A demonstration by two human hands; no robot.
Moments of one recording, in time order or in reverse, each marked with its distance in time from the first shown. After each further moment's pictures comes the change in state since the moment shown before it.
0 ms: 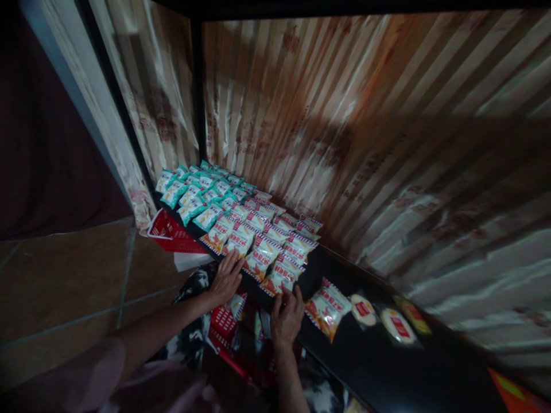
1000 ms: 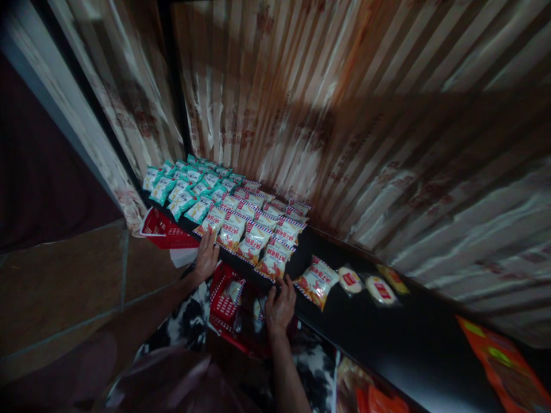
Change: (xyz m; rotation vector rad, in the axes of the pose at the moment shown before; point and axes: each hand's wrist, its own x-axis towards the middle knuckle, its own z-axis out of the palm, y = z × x) left_hand 0.010 -0.046 -0.012 -0.096 0.157 -0.277; right_hand -0.025 -0.008 -0.014 0.036 -0.048 0.132
